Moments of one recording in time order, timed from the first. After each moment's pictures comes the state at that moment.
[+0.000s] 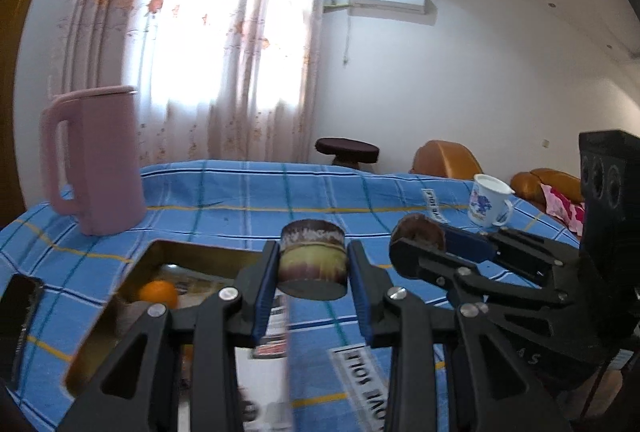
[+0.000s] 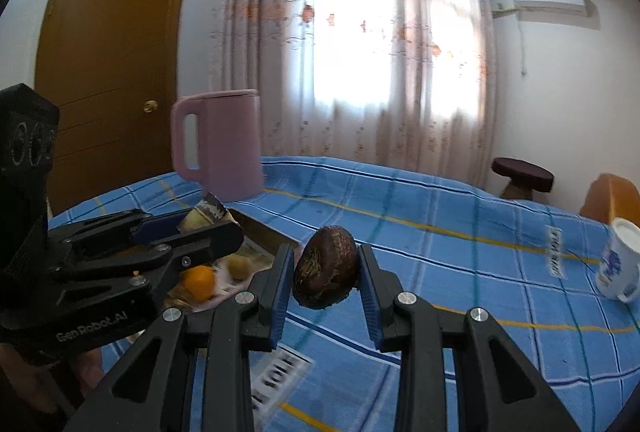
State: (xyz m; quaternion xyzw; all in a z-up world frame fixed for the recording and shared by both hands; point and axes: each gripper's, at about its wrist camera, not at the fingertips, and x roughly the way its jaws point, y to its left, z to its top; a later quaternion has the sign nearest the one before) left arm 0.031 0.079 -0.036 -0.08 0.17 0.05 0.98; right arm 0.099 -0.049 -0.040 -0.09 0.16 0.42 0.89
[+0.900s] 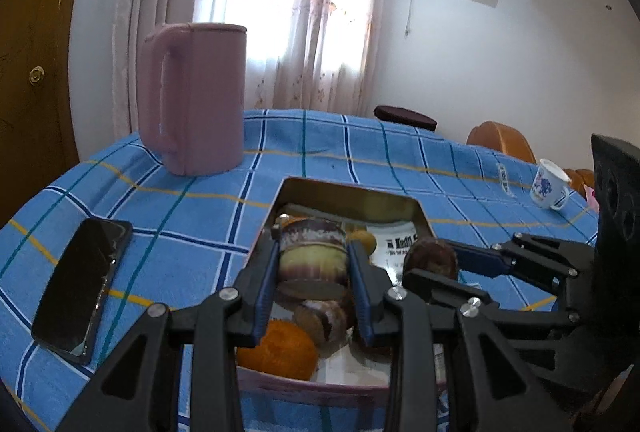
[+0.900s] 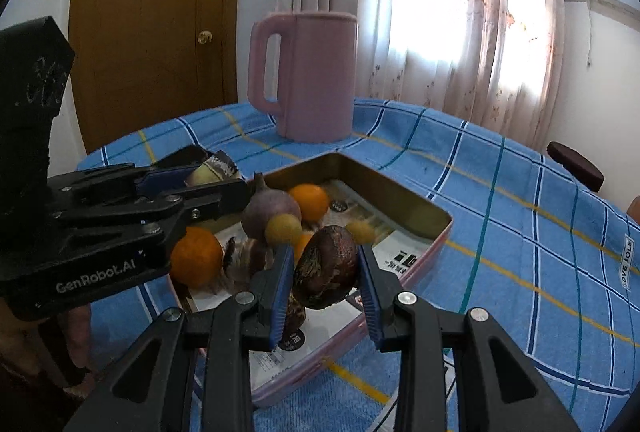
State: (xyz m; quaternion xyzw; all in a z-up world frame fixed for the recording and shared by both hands) left arm -0.008 0.163 -0.066 -0.11 0.24 0.14 0.95; right arm 0.068 0.048 -0.080 -0.18 0.24 0.48 0.82
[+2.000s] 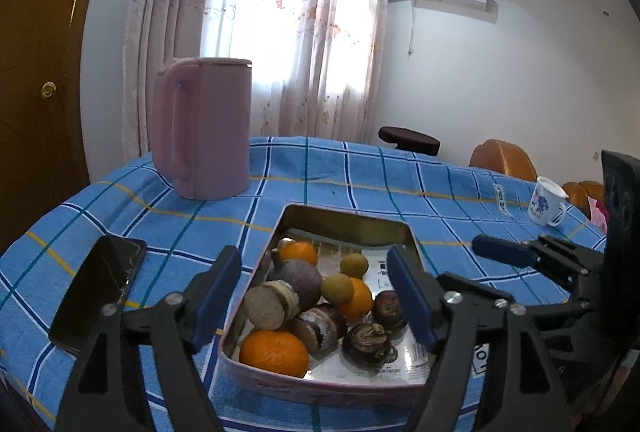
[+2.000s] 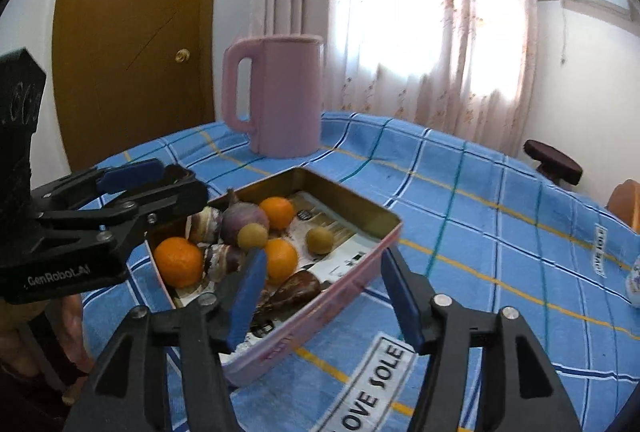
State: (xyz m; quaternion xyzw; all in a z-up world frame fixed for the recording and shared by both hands) left arm -0.027 0.153 -0.044 -0.10 0.19 0.15 0.96; right arm 0.068 0.006 -0.053 -0.14 0.22 0.44 0.86
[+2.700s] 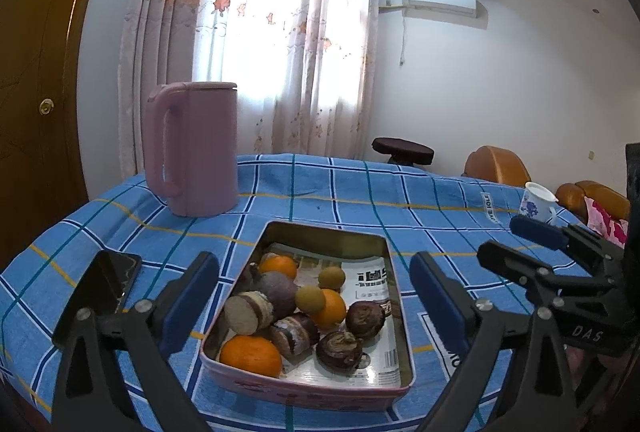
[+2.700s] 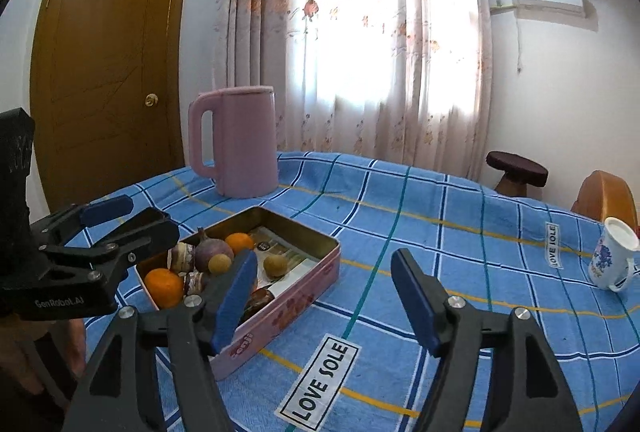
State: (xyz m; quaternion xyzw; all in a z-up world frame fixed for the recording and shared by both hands) left arm -0.033 0.129 -0.030 -0.09 0.17 0.15 0.97; right arm 0.059 -0.045 -0.025 -0.10 0.17 0.39 0.90
